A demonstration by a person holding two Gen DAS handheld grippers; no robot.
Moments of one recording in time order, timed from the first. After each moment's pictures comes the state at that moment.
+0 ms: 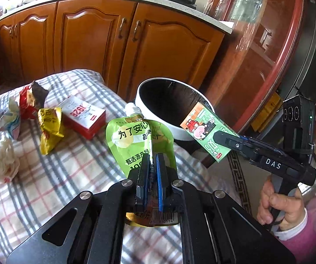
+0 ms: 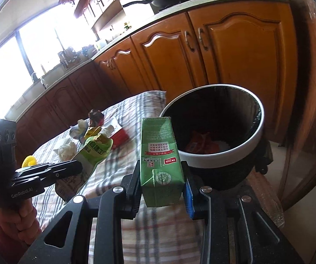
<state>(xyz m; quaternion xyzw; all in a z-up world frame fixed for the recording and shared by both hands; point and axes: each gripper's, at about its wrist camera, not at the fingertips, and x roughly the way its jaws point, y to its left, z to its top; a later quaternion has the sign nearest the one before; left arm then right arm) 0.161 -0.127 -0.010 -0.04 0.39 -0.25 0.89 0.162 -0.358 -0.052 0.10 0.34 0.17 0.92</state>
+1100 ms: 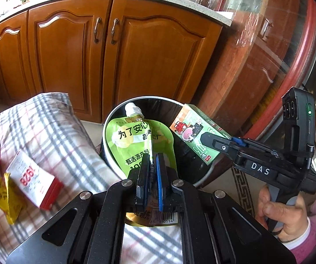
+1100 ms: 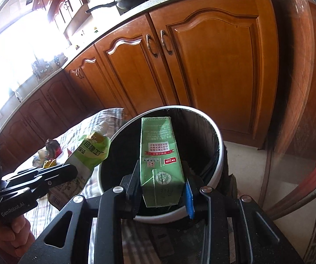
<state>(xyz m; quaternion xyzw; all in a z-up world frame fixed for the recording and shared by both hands) 0.254 -0.218 -0.006 -0.01 0.39 -0.27 0.88 0.241 -0.413 -0.048 0.11 0.35 0.10 0.92</state>
